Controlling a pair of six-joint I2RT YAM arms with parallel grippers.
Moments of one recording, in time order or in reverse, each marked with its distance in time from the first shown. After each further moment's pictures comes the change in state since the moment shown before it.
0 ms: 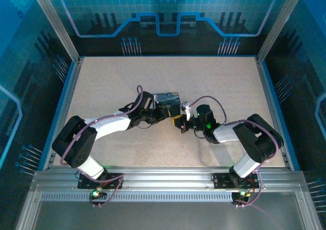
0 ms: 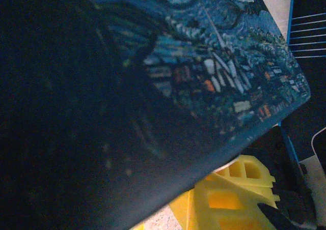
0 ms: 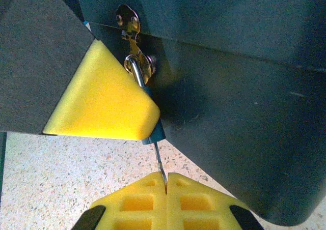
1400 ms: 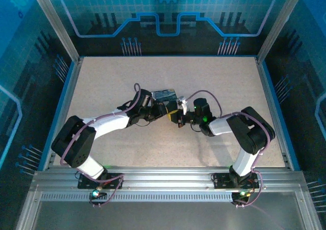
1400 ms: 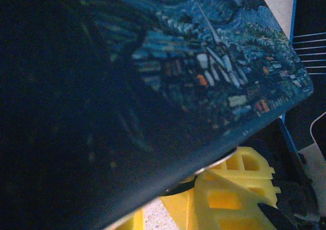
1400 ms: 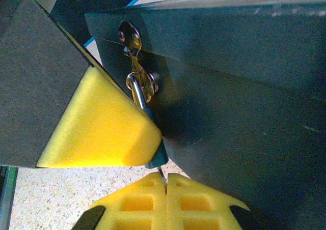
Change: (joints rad) left arm 0.027 0.002 0.023 -0.019 -0.029 0.003; right arm -0.031 0.121 0.137 0.005 -0.111 0.008
